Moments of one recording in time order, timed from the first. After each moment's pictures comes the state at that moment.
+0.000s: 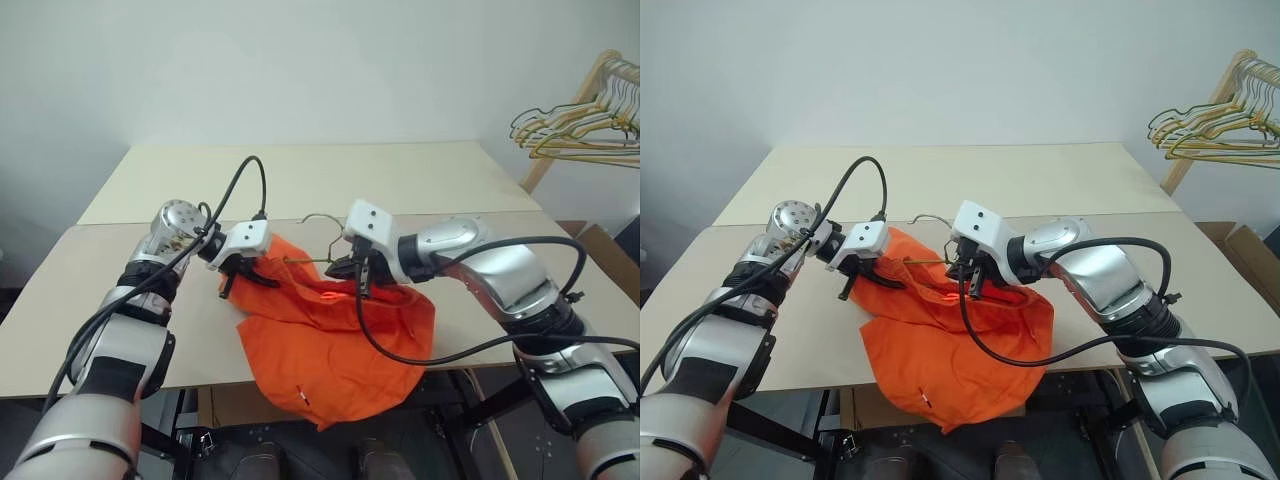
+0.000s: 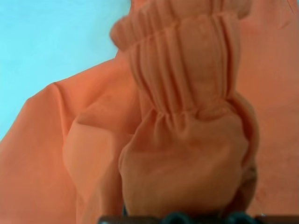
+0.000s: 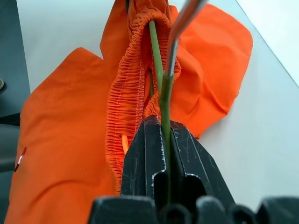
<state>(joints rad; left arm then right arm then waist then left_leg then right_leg) -1.03 0.55 -0.31 0.97 0.05 -0.25 -1.60 -0.84 -0.63 0.43 -0.23 0.37 0.90 0.89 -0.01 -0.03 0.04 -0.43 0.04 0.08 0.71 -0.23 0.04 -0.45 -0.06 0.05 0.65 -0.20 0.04</state>
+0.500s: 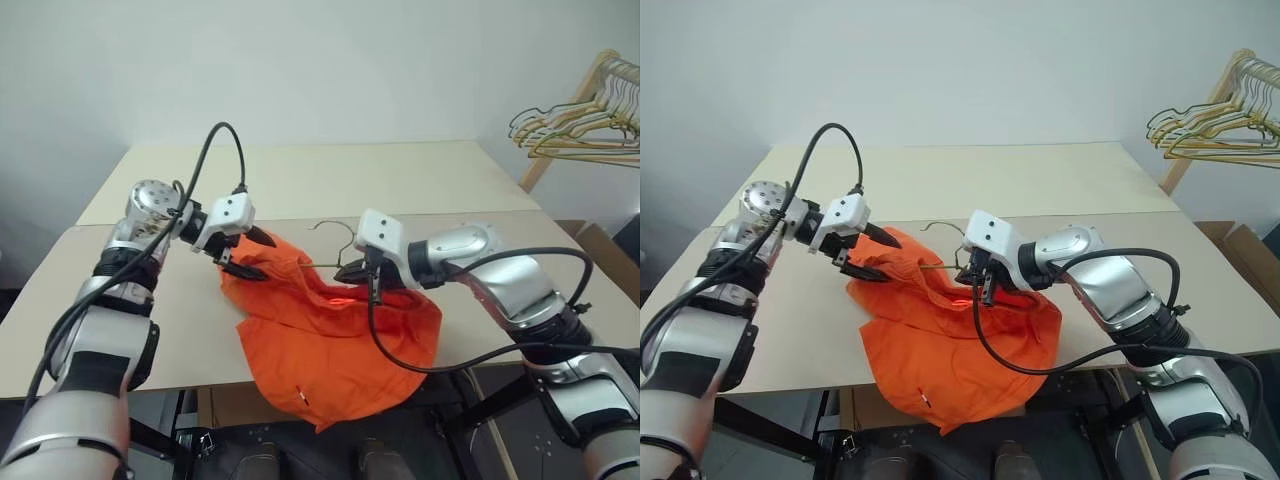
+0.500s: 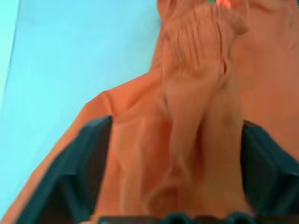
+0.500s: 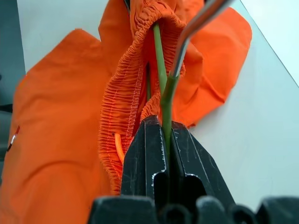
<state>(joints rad) -1.07 0.64 -0.29 0.96 -0.04 -0.24 -1.61 -0.77 -0.67 0.40 -0.22 0.31 0.81 0.95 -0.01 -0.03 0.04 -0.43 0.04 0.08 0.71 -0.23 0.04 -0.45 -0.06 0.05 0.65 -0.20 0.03</state>
